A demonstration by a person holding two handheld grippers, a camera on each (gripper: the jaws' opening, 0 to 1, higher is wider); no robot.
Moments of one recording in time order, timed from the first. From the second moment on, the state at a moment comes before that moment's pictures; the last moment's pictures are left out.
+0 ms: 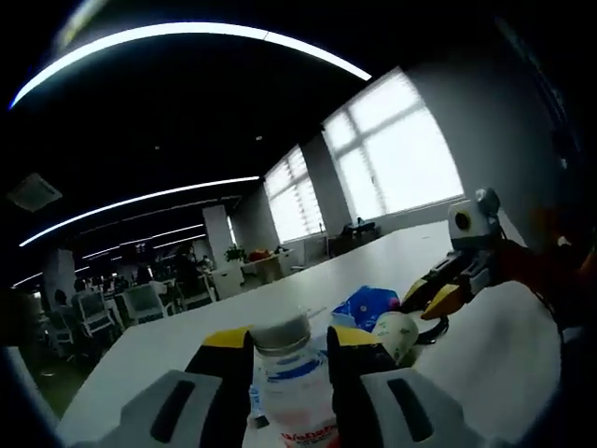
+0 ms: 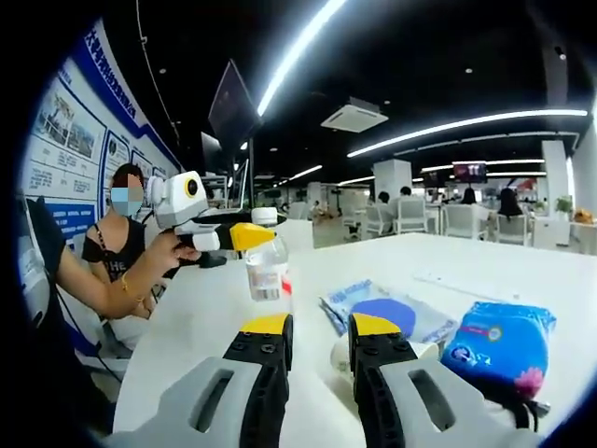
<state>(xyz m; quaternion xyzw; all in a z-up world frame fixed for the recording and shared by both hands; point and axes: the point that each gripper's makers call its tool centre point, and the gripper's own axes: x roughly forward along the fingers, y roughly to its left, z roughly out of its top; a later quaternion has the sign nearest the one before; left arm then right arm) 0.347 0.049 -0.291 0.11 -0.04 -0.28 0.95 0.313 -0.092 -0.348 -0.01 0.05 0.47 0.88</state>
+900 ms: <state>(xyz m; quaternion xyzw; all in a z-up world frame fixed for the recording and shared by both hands) 0.345 0.053 -0.287 0.00 -0.06 -0.26 0.96 0.305 -0.084 -0.352 -0.03 0.05 0.48 0.87</state>
